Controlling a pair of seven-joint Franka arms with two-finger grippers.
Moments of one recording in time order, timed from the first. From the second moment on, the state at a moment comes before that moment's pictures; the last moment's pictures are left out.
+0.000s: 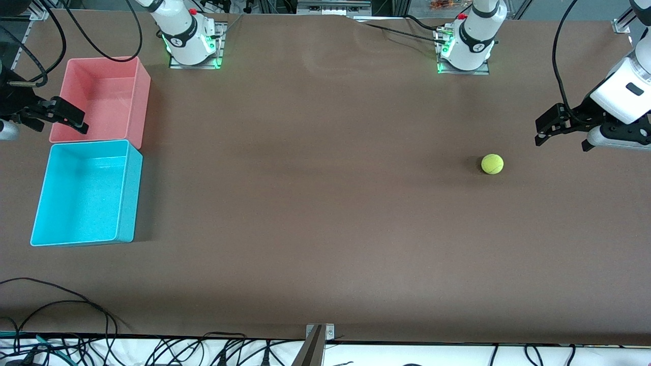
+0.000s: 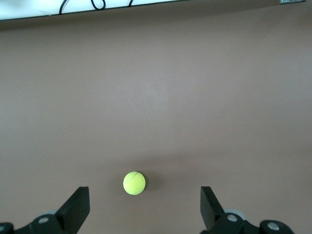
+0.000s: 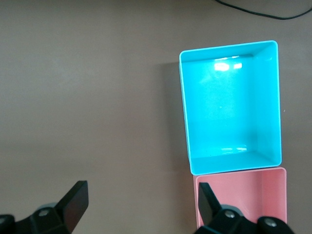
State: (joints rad) left arm 0.00 0.02 -0.07 -1.60 0.00 1.71 0.03; right arm 0.03 0.00 -0.04 -1.62 -0.01 1.64 0.03
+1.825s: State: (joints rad) left arm 0.28 0.15 -0.02 -1.56 -0.02 1.70 0.00; right arm 0.04 0.00 -0.04 -1.59 -0.01 1.64 0.03
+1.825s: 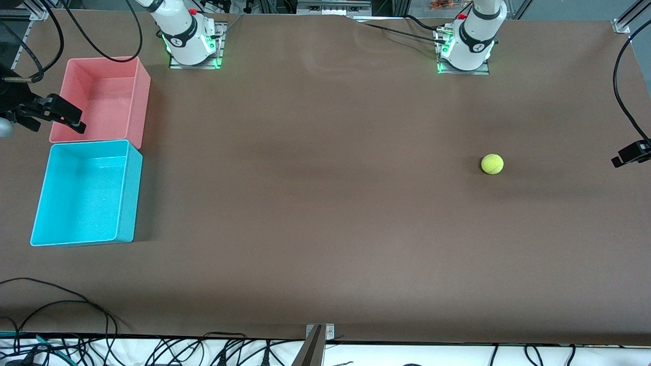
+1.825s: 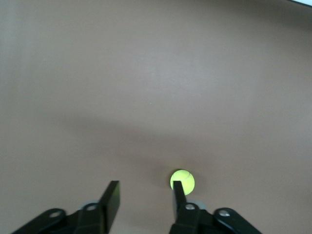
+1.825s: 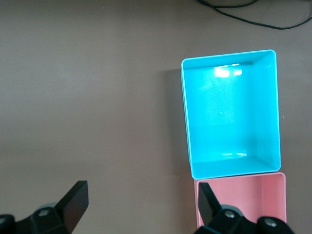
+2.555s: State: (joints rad) left arm 0.28 0.19 -0.06 -1.56 0.01 1.63 -0.71; right arm 0.06 0.04 -0.04 -1.59 -0.01 1.64 0.03
